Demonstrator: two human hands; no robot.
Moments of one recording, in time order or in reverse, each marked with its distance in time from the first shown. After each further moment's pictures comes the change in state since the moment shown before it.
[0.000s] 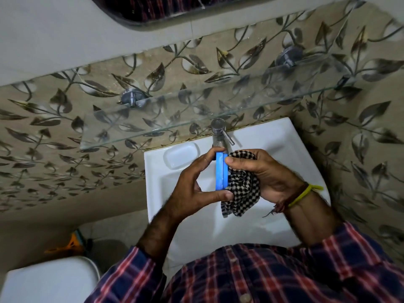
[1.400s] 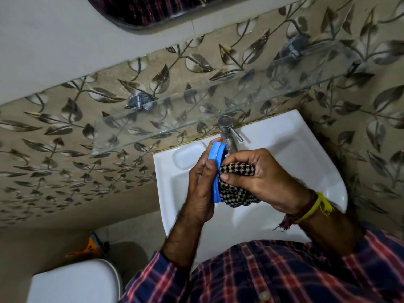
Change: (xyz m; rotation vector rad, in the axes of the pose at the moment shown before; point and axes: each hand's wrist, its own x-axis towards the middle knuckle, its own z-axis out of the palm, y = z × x) left_hand -0.002 0.018 0.018 -0.676 0.271 -0.290; right_hand -0.011 0.012 0.031 -0.470 0.036 -0.381
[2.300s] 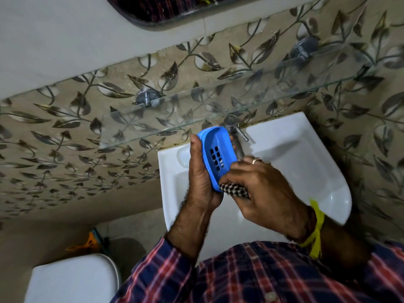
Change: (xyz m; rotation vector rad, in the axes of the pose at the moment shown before) left_hand 0.022 0.008 0.006 -0.331 0.177 -0.223; right_hand -0.023 -0.010 0.018 -0.982 -0.019 -0.323
